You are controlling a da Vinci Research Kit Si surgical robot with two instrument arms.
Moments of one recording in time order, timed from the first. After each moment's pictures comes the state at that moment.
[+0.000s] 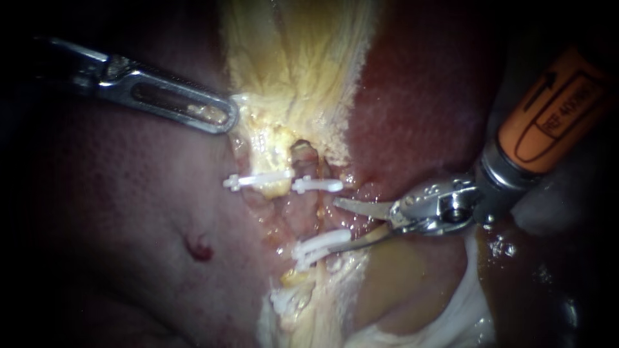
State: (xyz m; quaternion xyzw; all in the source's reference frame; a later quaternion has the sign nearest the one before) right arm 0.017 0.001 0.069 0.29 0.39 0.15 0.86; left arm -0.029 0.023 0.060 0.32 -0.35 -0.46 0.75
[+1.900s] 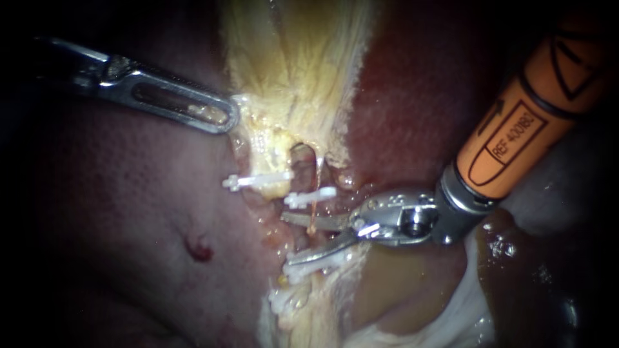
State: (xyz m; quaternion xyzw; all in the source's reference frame) right arm 0.022 0.000 0.068 0.43 0.50 0.13 0.74; left arm -0.029 0.023 0.060 0.32 -0.35 -0.46 0.75
